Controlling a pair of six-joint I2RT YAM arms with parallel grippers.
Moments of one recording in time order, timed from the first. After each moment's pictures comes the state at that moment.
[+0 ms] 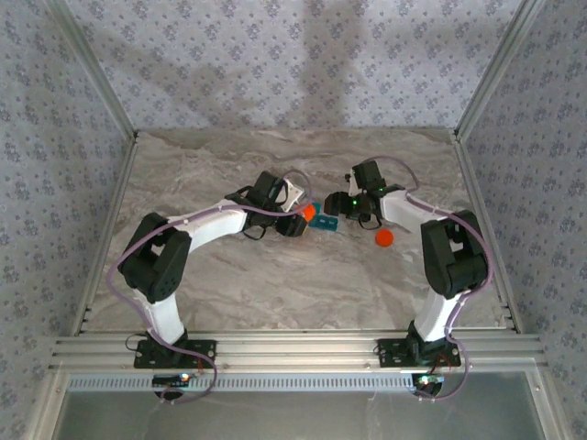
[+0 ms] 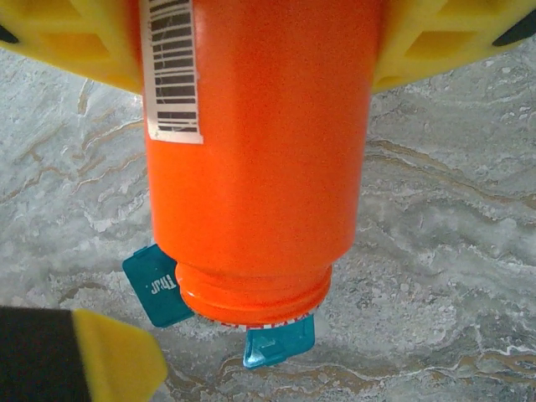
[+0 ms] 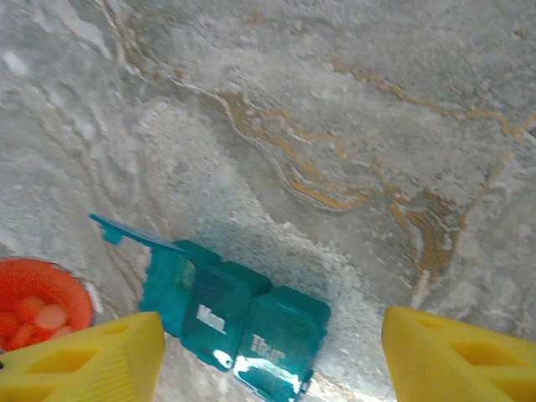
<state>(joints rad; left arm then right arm) -0.66 1.80 1.19 -0.31 0.27 -0.08 0.33 1.77 1.12 -0.36 -0.25 0.41</state>
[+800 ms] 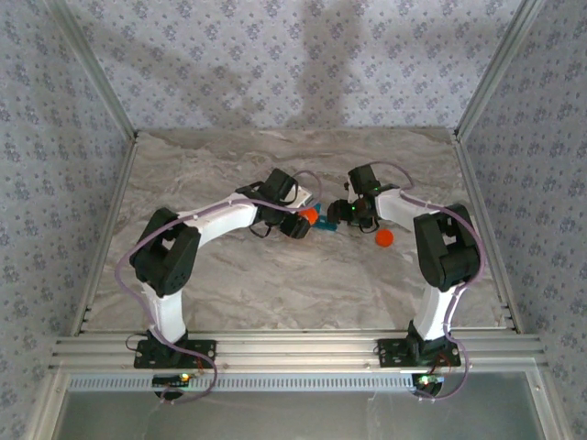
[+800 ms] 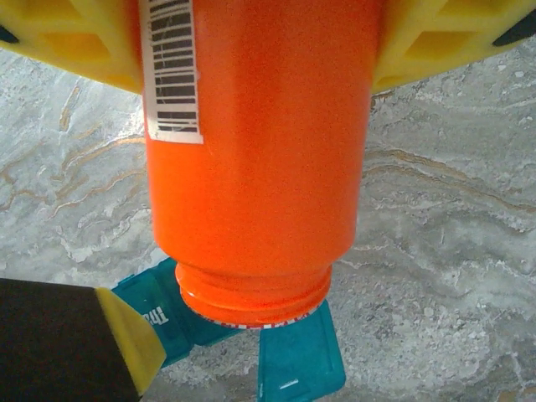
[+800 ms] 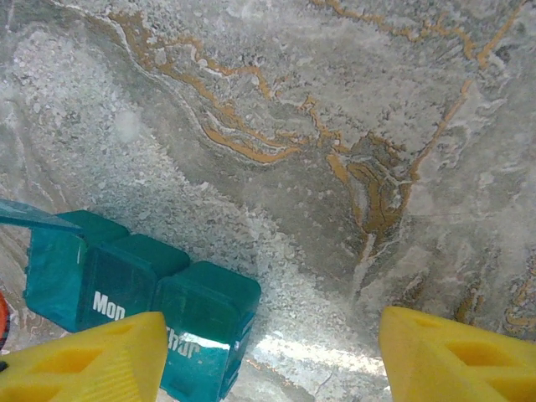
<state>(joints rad) -0.69 1.88 1.32 -0.48 0.22 -0.03 0.34 1.83 1.14 -0.45 -0.19 0.38</state>
